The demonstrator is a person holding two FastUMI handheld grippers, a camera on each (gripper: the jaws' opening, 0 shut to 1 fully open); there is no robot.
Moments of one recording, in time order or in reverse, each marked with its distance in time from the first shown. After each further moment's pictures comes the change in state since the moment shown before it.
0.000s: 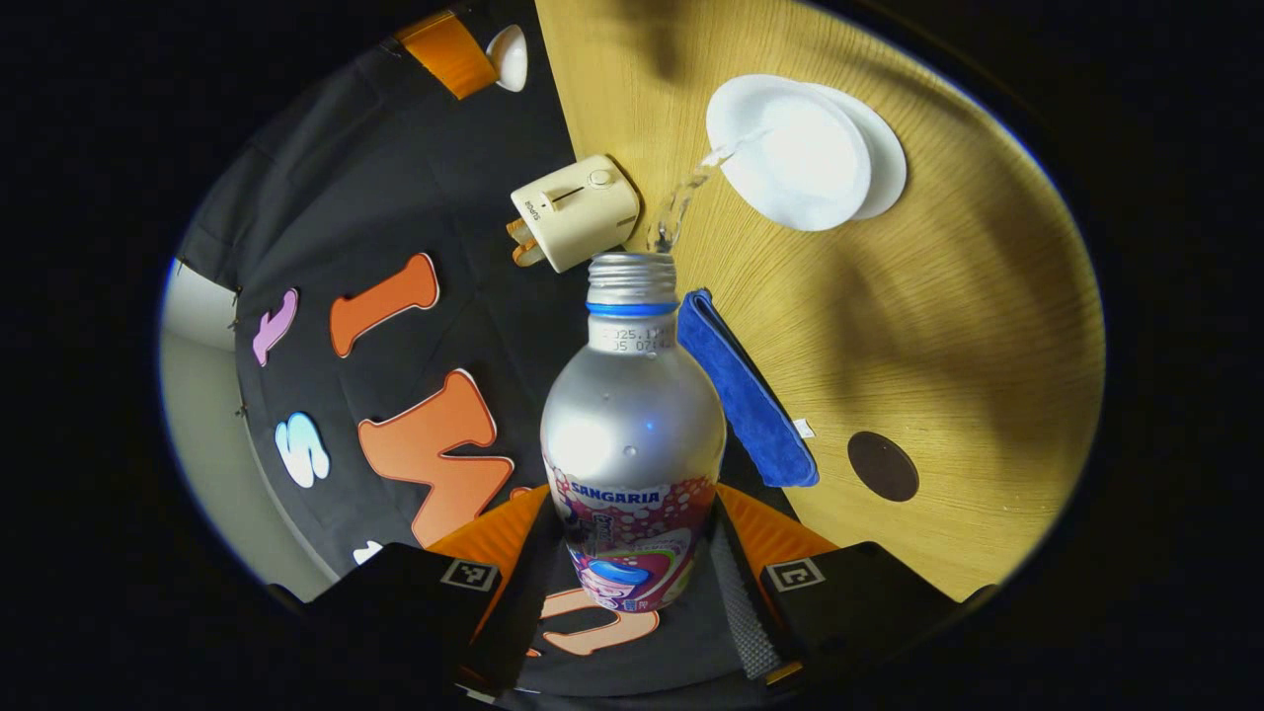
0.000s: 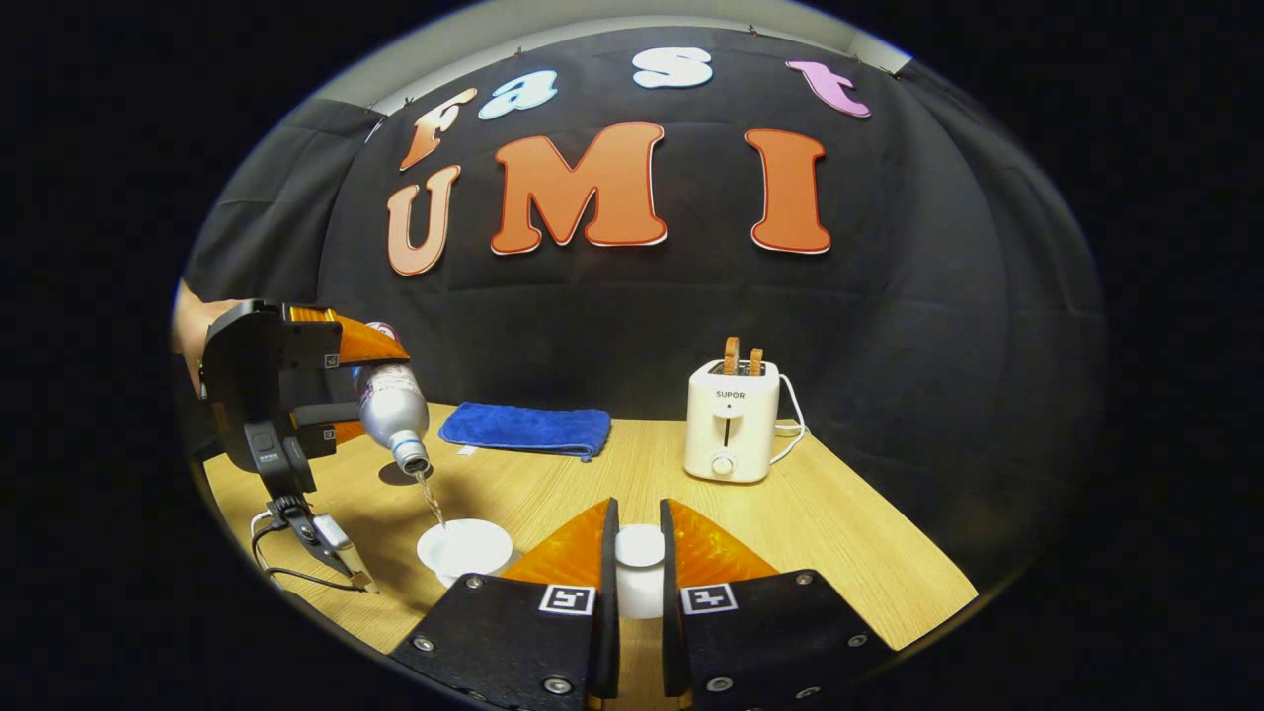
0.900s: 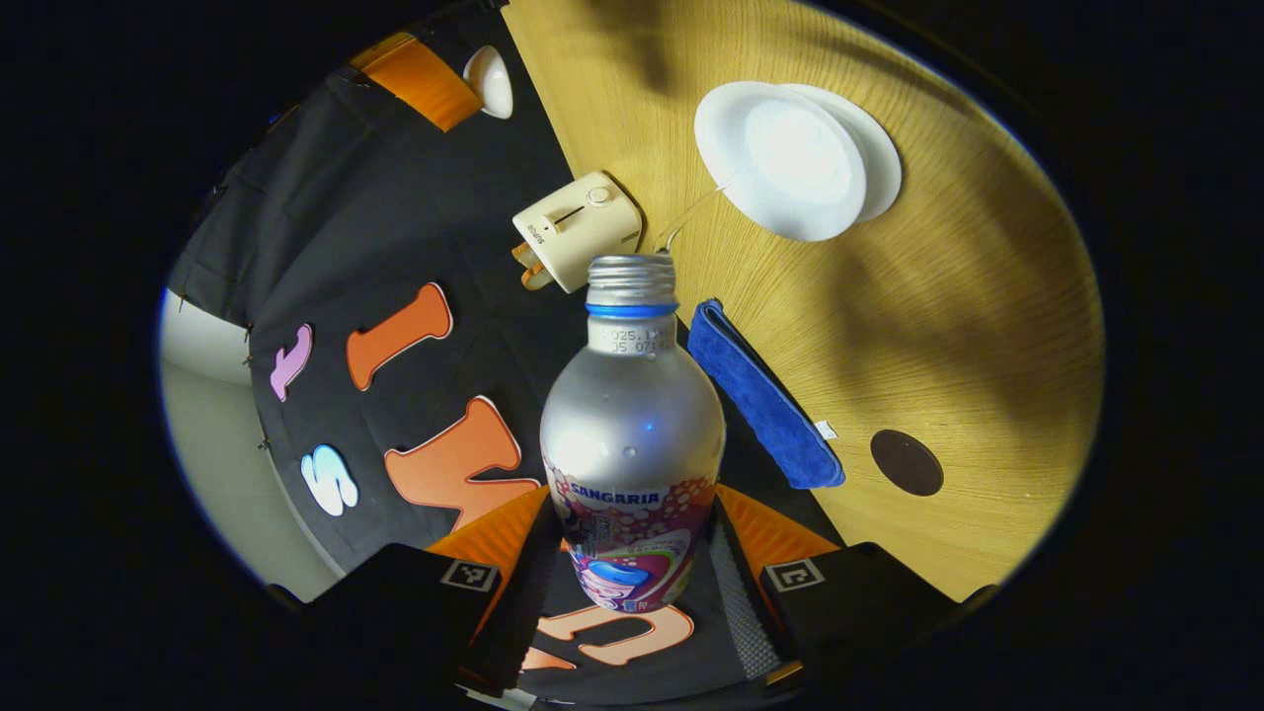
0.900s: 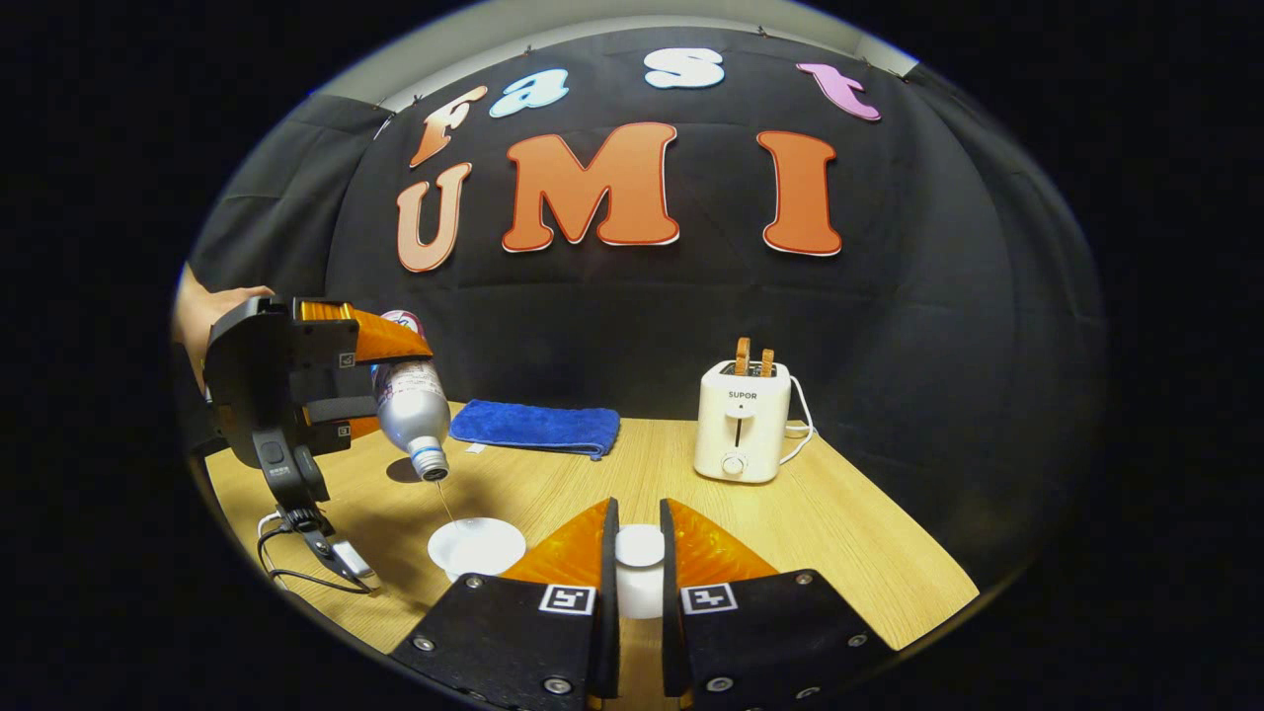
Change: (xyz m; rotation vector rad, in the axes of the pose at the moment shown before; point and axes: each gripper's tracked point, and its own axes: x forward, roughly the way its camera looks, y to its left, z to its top) left arm 0.002 0.011 0.014 0.076 -0.035 0.062; right arm -0.003 0.011 -0.001 -0.013 0.001 0.024
